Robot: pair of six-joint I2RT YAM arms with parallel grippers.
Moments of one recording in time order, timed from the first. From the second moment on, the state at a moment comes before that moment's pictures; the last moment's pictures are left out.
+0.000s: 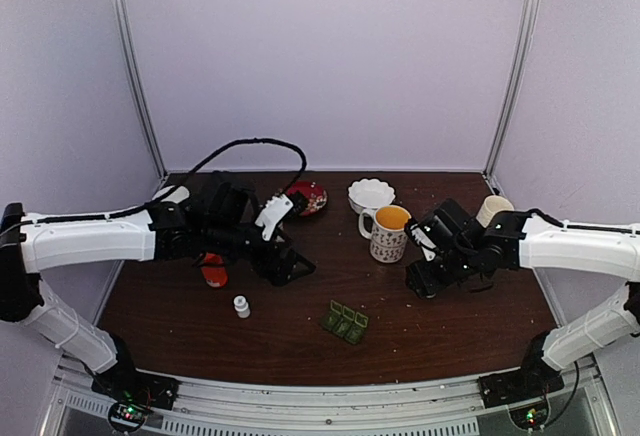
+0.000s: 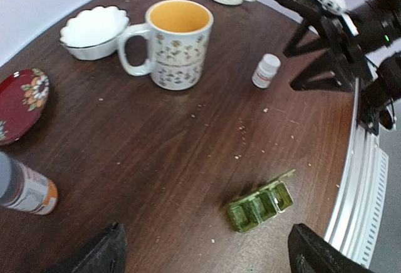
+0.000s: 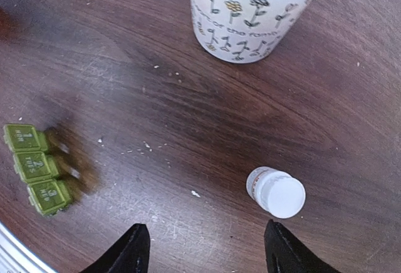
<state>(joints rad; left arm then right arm) -0.90 1.40 1.00 -0.23 0.21 -0.06 0.84 1.29 0.88 -0.64 0.19 0.35</state>
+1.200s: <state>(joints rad) -1.04 1.63 1.17 -0.27 0.23 0.15 0.69 1.47 0.90 -0.63 0.29 0.43</state>
